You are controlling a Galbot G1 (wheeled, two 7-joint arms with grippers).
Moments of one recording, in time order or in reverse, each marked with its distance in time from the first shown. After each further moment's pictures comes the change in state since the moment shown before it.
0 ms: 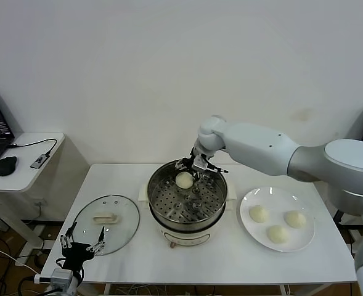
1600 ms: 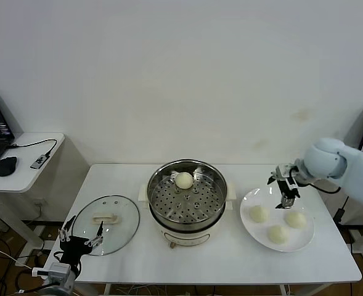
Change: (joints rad) left arm -0.022 0.037 -0.010 -0.006 -0.003 0.010 0.005; right arm -0.189 -0.756 0.218 0.469 0.271 -0.855 -0.153
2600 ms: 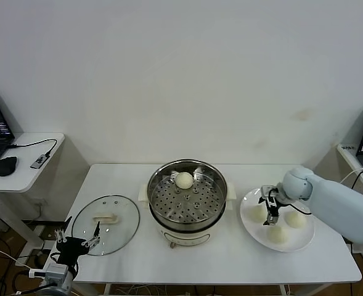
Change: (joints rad) left arm 0.002 -0.007 -0.014 0.004 0.003 -0.002 0.000; right arm -0.350 0.215 0.269 -0.281 -0.143 0.032 0.039
